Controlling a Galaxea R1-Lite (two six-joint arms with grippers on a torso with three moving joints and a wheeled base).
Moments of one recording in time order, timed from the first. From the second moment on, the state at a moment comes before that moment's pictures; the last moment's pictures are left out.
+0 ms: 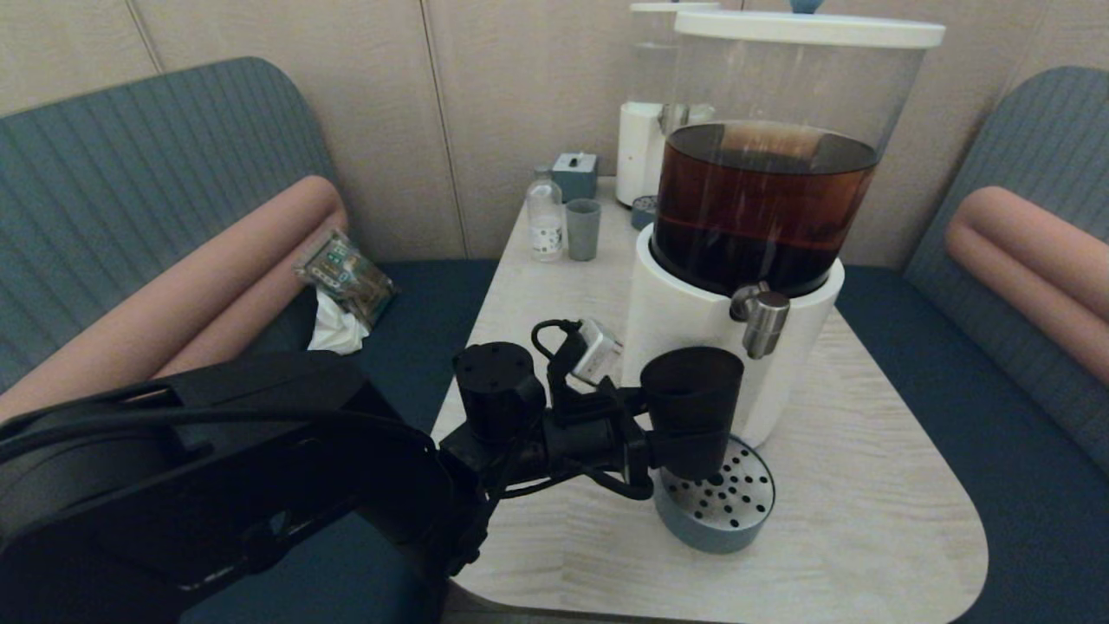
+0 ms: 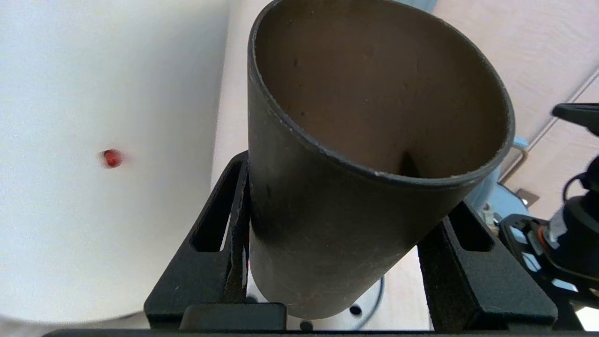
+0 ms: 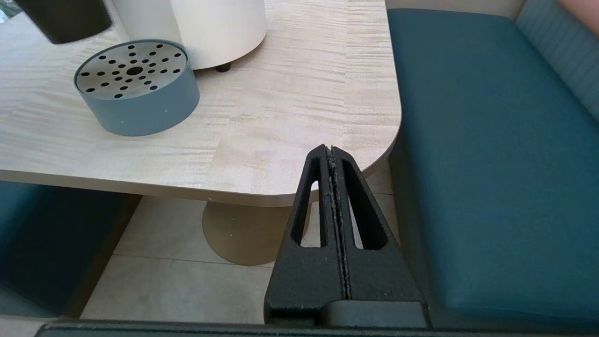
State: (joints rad) left arm -0.67 2.25 -1.00 -1.38 -0.68 -0.18; right arm 0.00 0.00 0.00 0.02 0.01 0.04
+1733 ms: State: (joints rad) left arm -0.72 2.38 -1.15 -1.27 -0.64 -0.13; right arm 0.00 0.00 0.00 0.02 0.01 0.04
